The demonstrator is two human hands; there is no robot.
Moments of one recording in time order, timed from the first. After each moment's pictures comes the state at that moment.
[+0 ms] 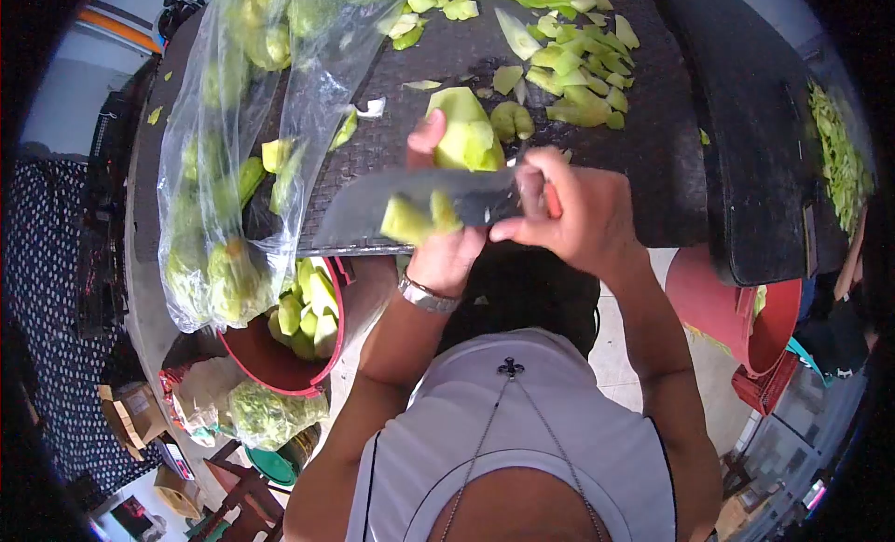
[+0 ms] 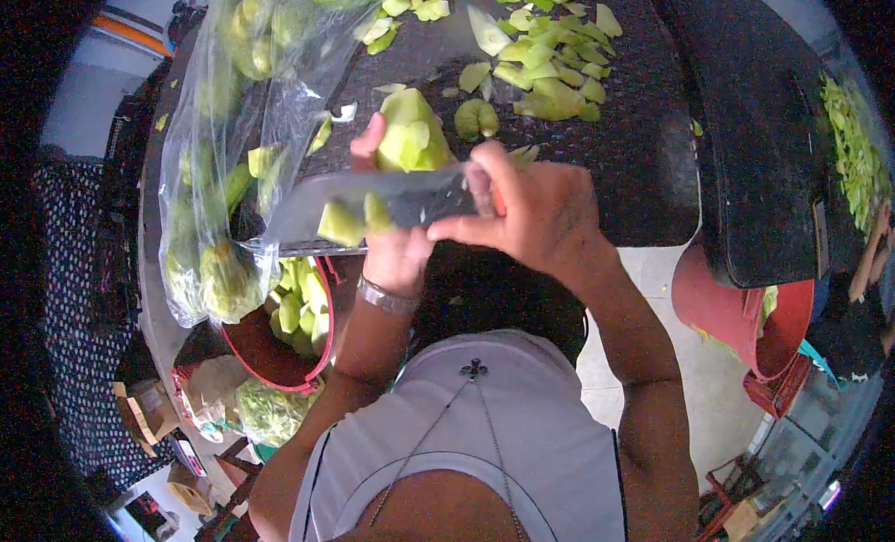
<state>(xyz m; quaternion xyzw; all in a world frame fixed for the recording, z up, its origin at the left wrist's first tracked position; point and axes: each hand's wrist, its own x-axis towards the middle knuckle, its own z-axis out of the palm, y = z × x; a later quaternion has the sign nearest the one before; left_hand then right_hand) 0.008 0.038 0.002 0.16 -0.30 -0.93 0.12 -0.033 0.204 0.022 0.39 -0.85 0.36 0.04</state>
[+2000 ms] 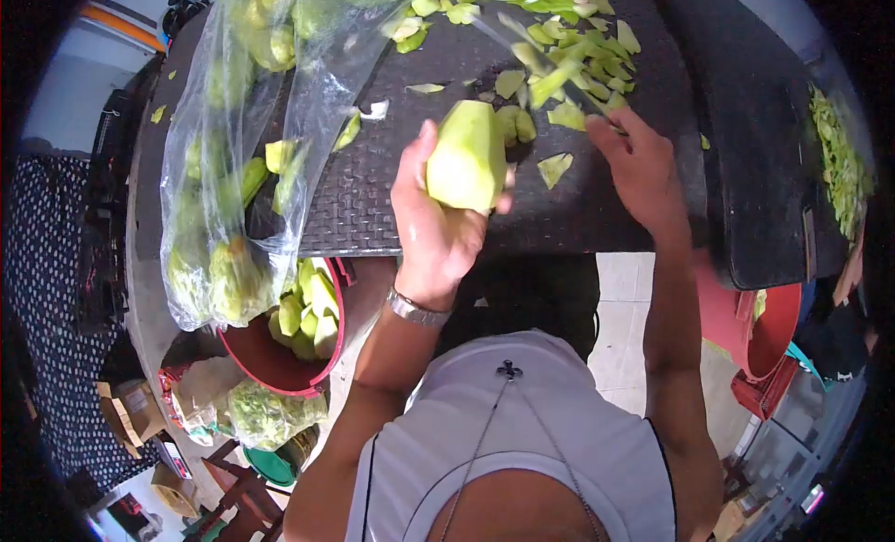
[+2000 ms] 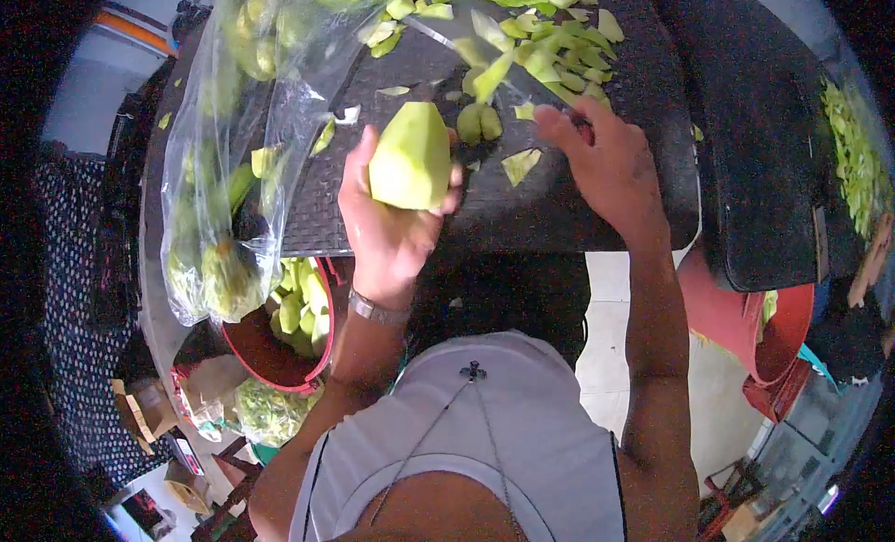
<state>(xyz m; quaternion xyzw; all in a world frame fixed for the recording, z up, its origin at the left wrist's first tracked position) 0.017 0.028 0.011 0.15 -0.25 -0.96 0.04 -0.086 0.241 0.029 0.12 -0.92 0.38 -0.04</state>
